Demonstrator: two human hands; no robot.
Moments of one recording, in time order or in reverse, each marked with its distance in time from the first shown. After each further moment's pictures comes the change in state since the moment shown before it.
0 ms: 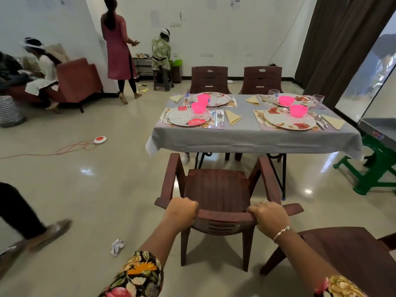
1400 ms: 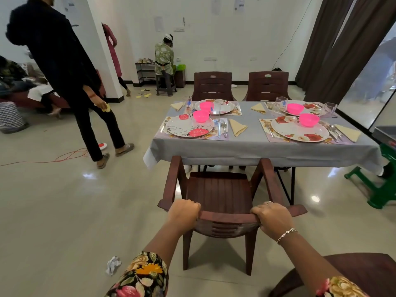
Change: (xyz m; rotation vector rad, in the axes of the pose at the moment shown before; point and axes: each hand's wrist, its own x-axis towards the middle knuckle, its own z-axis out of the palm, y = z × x) left_hand 0.088 -0.030 -0.007 0.017 0.007 -0.005; right_hand 0.088 0.043 0.022 0.033 0.114 -0.036
